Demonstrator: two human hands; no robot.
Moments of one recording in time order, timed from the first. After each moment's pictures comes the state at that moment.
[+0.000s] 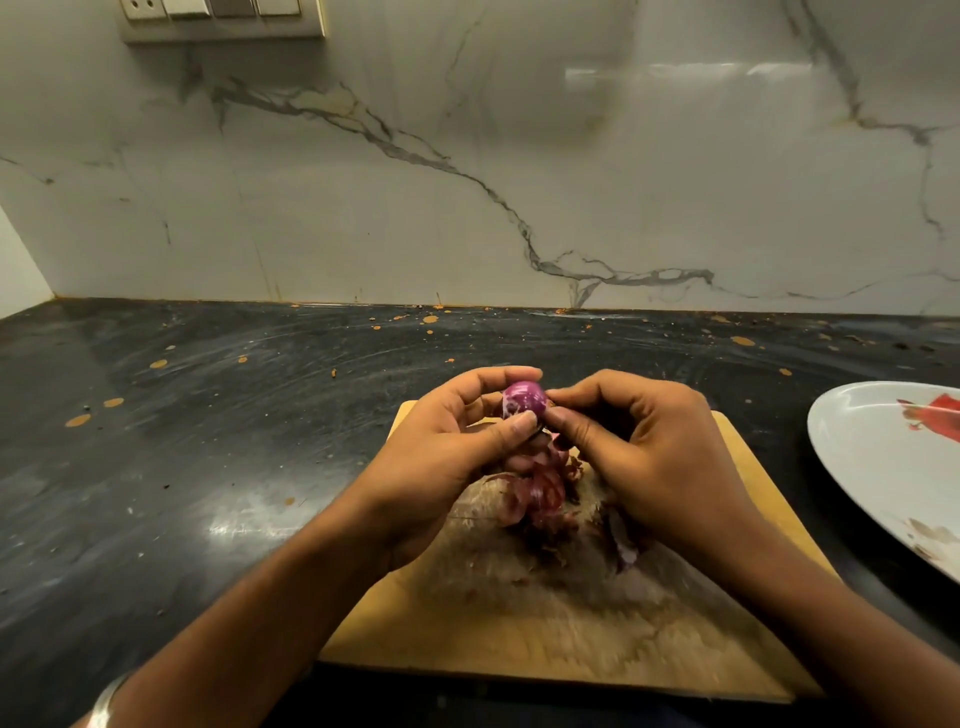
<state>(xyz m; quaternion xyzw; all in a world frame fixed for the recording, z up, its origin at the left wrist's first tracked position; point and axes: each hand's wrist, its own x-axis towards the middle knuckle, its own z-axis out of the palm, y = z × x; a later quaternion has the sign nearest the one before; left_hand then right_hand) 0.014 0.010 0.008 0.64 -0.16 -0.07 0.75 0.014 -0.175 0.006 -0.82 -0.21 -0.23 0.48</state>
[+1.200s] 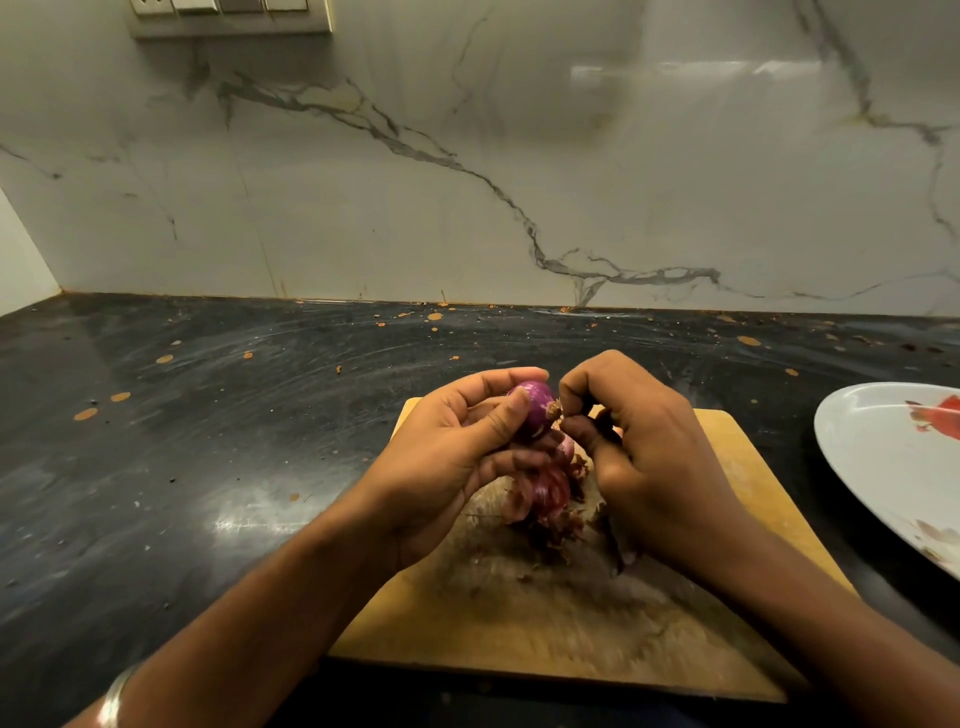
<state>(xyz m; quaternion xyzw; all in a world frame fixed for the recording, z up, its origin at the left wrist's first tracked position) 0.016 0.008 0.006 0.56 -0.13 -0.09 0.81 0.011 -0.168 0.009 -0.84 -0.28 -0.27 0.38</state>
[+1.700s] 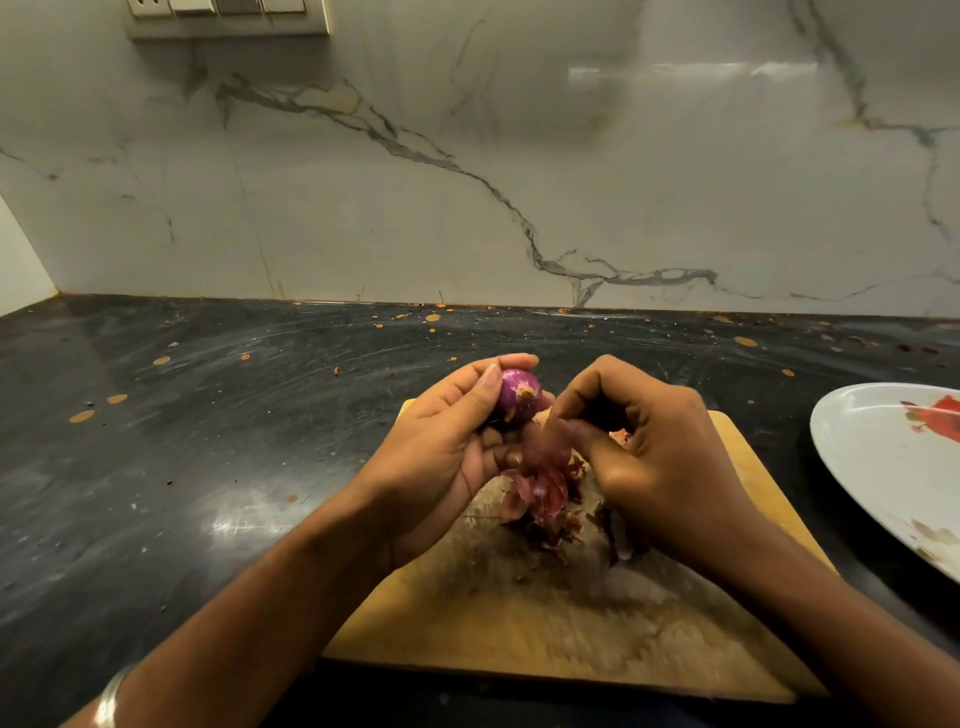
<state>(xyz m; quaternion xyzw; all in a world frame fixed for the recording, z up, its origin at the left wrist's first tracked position) 0.020 0.011 0.006 0.52 -0.12 -0.10 0.84 0.009 -0.174 0.011 -0.83 -0.28 -0.24 0.42</state>
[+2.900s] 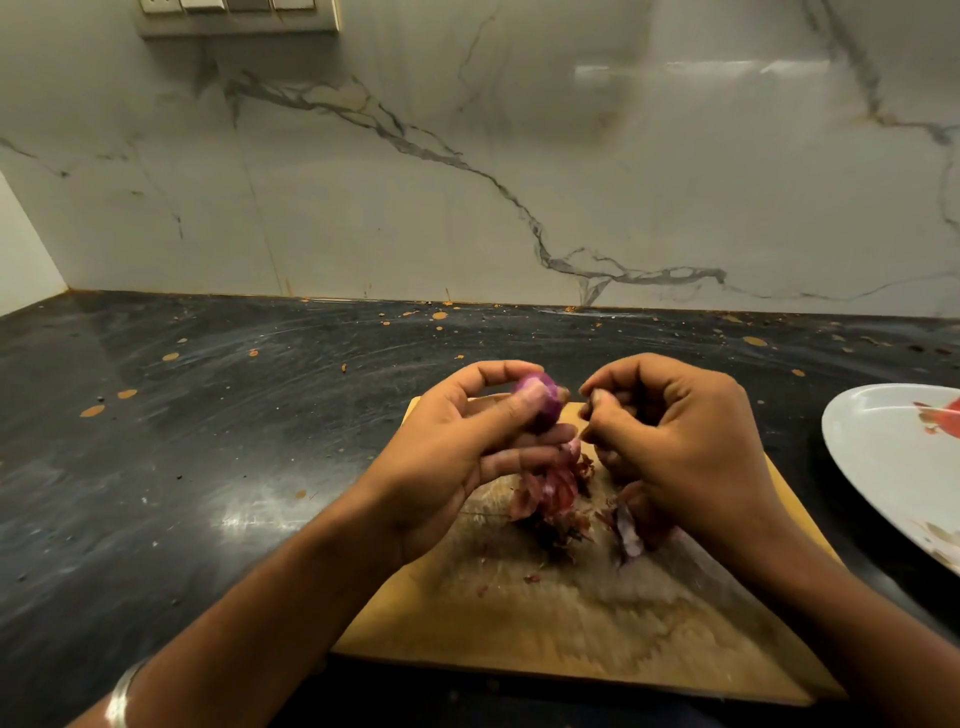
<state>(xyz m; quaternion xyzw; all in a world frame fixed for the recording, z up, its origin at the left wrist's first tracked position) 0.015 0.011 0.009 0.56 -0.13 -0.10 0.82 0.016 -0.180 0.006 -0.81 -0.18 -0.25 0.51</state>
